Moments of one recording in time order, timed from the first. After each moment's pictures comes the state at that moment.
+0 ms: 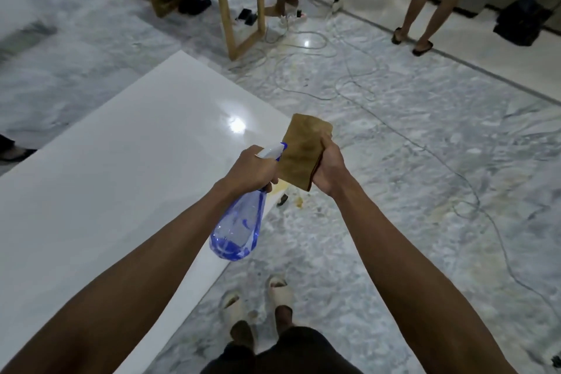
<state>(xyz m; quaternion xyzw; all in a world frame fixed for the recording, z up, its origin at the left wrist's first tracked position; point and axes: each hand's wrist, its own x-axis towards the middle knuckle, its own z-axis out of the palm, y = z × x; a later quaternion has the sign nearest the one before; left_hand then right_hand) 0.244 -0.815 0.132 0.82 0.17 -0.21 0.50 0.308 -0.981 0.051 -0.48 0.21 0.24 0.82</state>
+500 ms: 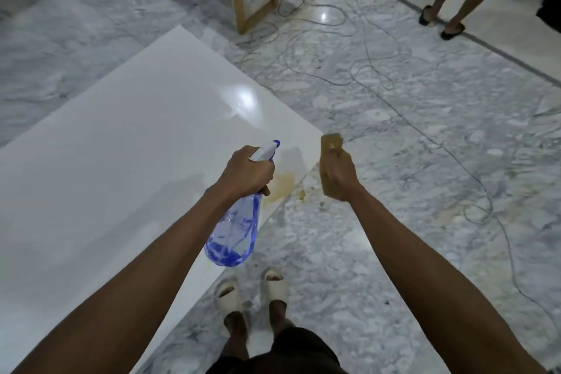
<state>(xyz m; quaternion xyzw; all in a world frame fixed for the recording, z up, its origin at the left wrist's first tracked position) 0.298 -0.807 0.095 0.81 0.23 -0.21 0.49 0.369 -1.006 -0.016 -0.81 0.19 0.20 0.52</state>
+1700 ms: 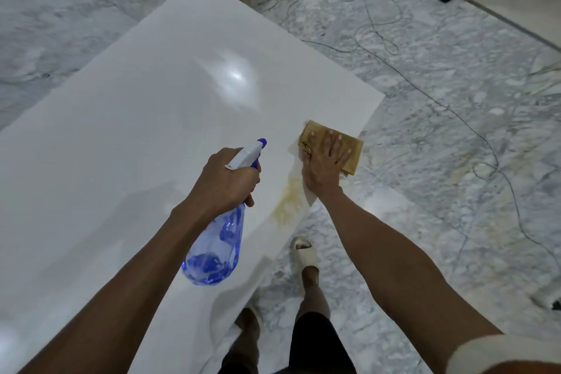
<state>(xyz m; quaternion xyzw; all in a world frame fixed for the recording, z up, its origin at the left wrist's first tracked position) 0.159 -0.627 0.076 0.83 0.19 -0.22 0.47 0.248 -0.833 -0.189 -1.00 0.03 0.01 0.08</state>
